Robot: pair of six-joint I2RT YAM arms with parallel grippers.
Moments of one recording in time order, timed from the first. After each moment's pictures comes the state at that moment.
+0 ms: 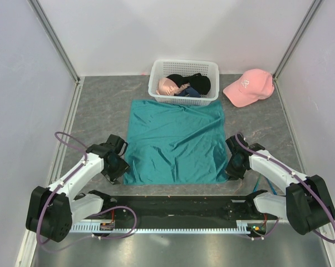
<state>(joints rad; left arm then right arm) -0.33 1.09 0.59 -0.93 -0.11 -1.15 0.36 1.18 0.56 -0.79 0.06 0.91</state>
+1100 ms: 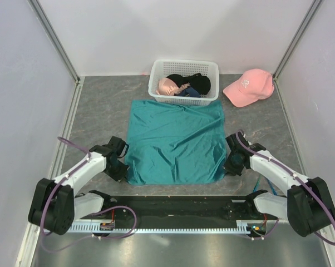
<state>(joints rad) -0.32 1.19 0.56 -0.88 -0.05 -1.29 0.36 1.18 0.57 -0.73 0.06 0.94</state>
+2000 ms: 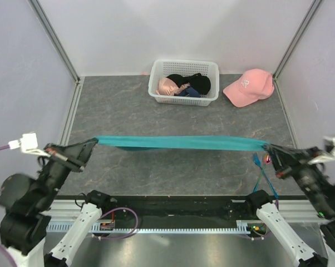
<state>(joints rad) -0.32 0.40 1.26 -0.84 0.01 -0.80 0.36 0.40 1.31 -0.94 0.01 0.39</state>
